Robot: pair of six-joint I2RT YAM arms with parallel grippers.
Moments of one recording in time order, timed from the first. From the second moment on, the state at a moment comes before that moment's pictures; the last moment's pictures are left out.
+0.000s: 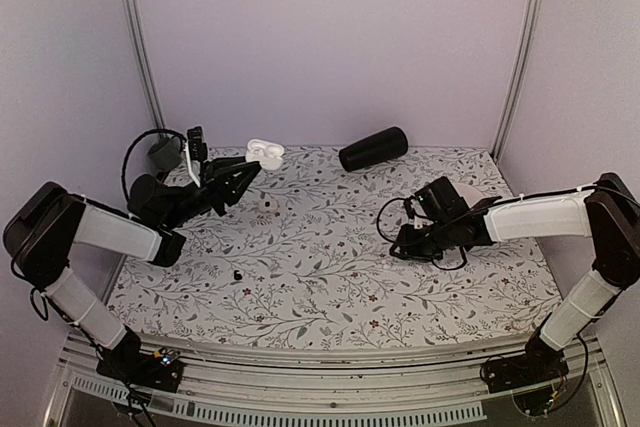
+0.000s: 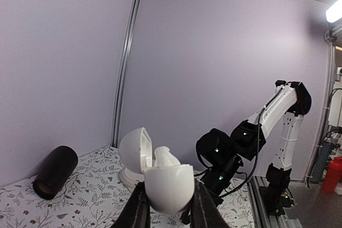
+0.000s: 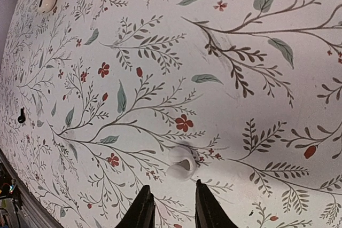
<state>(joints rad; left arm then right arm) -0.45 1.56 0.55 1.52 0.69 -0.52 0.68 1.60 0.85 -0.19 -0.12 0.65</state>
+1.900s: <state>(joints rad) -0.46 1.58 0.56 1.52 0.69 -0.53 0.80 1.77 1.04 -0.26 -0.07 0.34</state>
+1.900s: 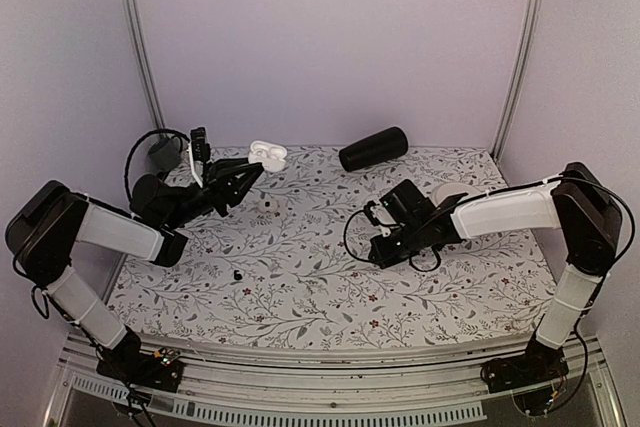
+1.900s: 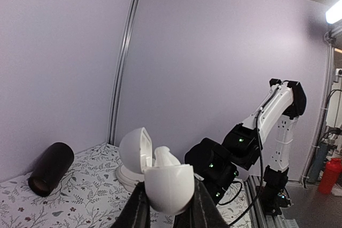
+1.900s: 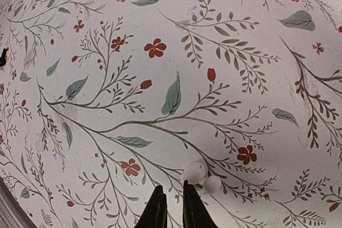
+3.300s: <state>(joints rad) -0.46 1.55 0.56 1.52 0.70 -0.51 0.78 1.85 1.09 -0.31 -0.08 0.24</state>
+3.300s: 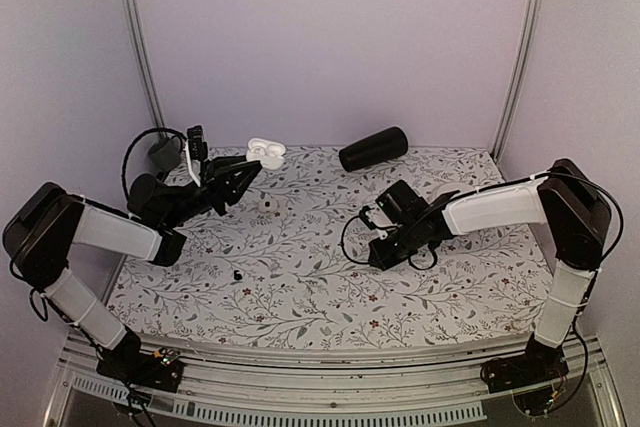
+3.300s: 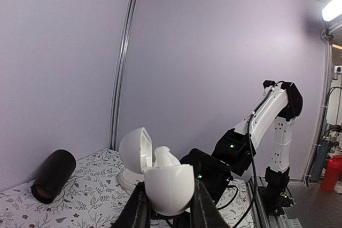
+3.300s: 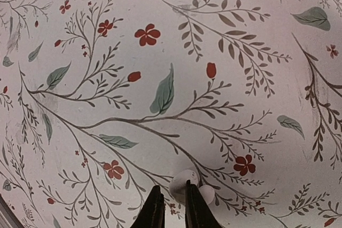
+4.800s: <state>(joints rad) -0.46 1.55 0.56 1.52 0.70 -0.51 0.74 1.88 1.12 -0.32 -0.05 0.15</state>
